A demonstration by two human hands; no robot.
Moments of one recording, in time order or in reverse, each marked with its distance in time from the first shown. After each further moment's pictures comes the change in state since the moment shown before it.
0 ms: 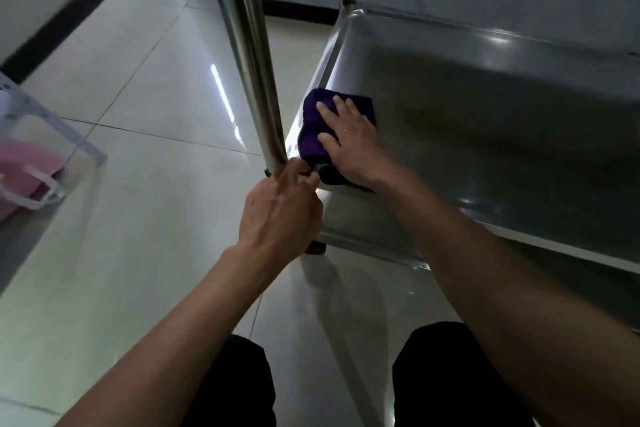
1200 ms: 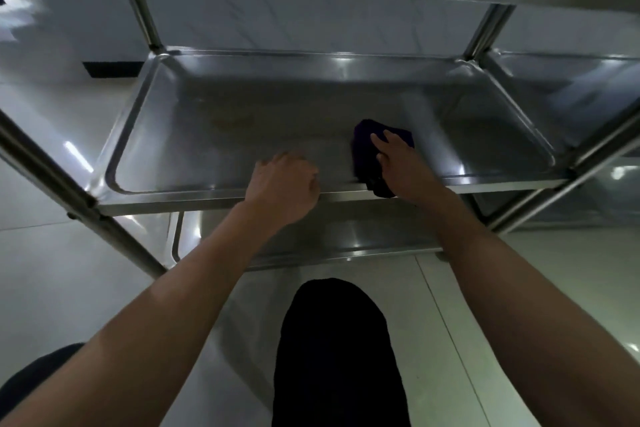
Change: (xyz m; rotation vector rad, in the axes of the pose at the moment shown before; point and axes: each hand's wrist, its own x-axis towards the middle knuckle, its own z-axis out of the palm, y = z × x) left_hand 0.048 0.222 0.042 -0.063 -0.196 0.403; right_hand -0.238 0.239 -0.115 -0.149 0.234 0.475
